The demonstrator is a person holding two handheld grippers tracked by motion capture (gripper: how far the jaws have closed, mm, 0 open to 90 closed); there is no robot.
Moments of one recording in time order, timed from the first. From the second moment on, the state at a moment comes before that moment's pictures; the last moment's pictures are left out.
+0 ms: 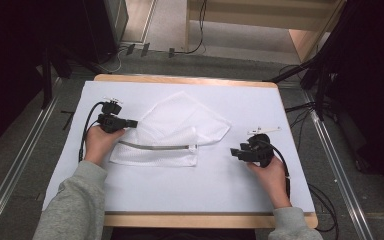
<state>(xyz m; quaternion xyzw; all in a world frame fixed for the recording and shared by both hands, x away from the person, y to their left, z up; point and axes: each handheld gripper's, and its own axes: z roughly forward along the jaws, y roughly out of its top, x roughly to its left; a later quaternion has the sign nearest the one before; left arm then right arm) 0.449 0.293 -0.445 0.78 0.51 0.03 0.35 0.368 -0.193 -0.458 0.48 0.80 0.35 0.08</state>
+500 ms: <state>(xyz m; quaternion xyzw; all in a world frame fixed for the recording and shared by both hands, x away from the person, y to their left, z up) 0.430 0.323 -0.447 0.77 0.54 0.04 0.35 0.375 -0.138 -0.457 0.42 0.83 0.36 0.06</state>
